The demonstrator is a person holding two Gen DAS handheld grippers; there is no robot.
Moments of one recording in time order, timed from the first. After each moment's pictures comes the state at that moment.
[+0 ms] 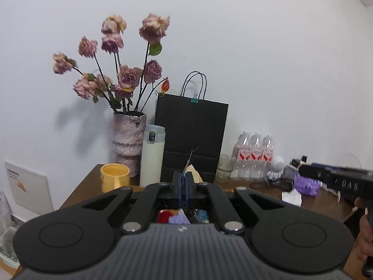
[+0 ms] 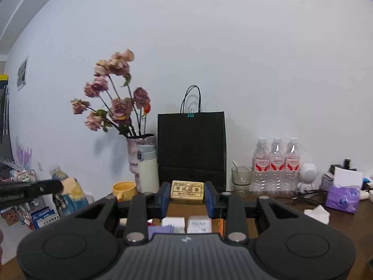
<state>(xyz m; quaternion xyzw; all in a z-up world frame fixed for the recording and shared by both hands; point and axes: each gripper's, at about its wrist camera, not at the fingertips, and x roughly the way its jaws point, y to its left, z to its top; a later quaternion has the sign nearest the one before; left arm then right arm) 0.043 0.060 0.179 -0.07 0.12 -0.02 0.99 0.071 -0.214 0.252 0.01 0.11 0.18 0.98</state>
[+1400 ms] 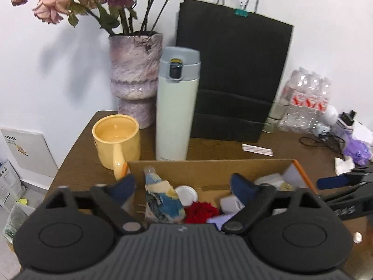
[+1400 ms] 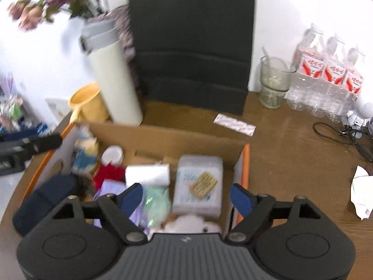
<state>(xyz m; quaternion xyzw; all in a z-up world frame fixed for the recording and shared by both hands) 0.244 0.095 0.126 -0.05 0.33 0.01 0.94 0.312 -0.147 0.172 -0.05 0.44 0.19 0.87</state>
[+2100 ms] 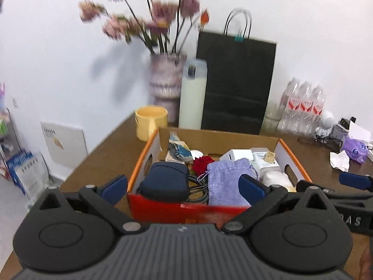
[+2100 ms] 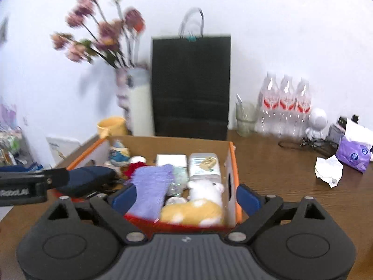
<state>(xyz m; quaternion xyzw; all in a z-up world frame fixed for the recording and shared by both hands) 0.050 0.041 0.112 -0.05 0.24 0.11 0.96 0.105 -0.169 0.170 -0.02 0.24 0.15 0.96</state>
